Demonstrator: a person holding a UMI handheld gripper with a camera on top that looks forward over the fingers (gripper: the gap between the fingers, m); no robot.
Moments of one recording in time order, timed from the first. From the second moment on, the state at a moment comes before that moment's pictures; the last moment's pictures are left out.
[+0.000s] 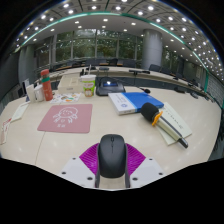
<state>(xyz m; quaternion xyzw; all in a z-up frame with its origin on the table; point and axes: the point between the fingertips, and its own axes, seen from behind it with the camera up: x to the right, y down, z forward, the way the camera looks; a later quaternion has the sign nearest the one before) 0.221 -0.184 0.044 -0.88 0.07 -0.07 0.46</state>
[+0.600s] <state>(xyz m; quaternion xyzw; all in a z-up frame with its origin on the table) 0.045 0.052 0.028 -0.89 0.02 -0.02 0.46</state>
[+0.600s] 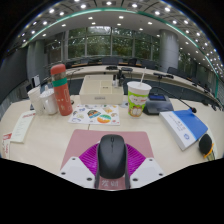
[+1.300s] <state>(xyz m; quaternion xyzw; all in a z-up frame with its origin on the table) 0.010 -0.098 0.142 -0.89 0.03 -0.03 0.45</state>
